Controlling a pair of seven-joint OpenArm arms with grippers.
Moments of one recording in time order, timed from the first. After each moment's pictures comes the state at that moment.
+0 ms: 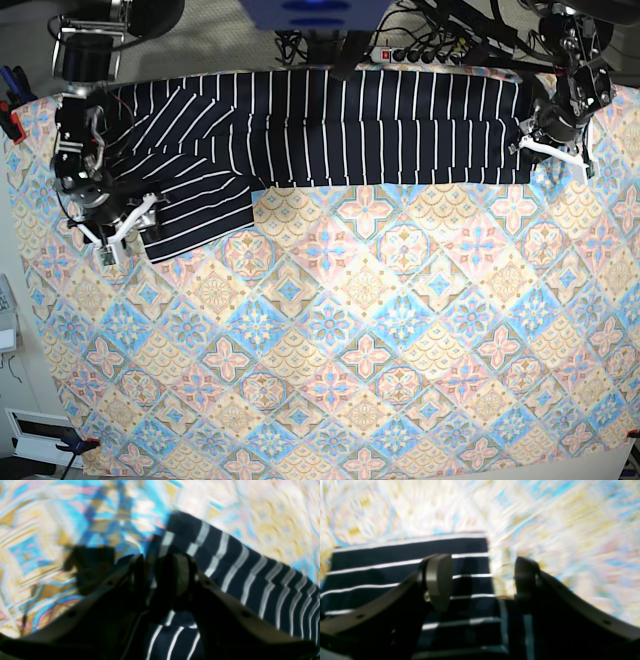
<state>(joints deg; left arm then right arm) 23.3 -16.5 -25.7 89.1 -35.0 -4.6 43.0 -1.7 19.2 11.6 71.3 9.4 27.1 -26.0</state>
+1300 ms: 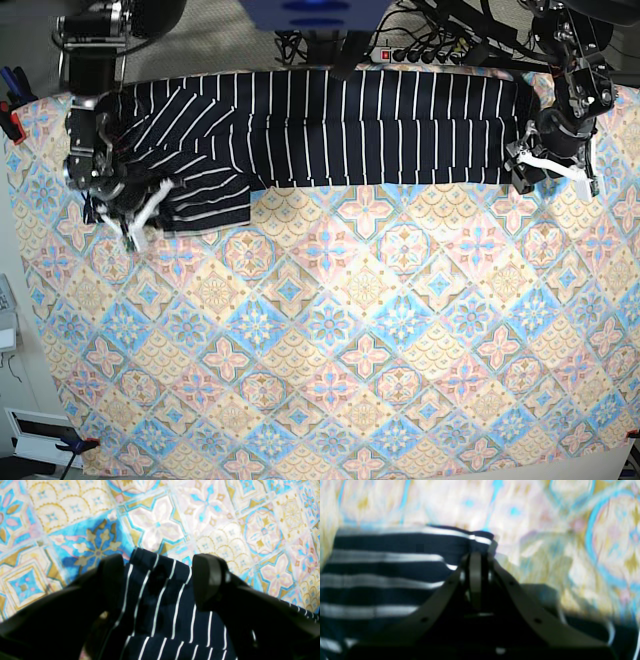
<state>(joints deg) 23.8 -13.4 -27.6 100.8 -35.2 -4.8 43.4 -0.4 19.4 9.0 61.9 9.4 34.6 -21.2</state>
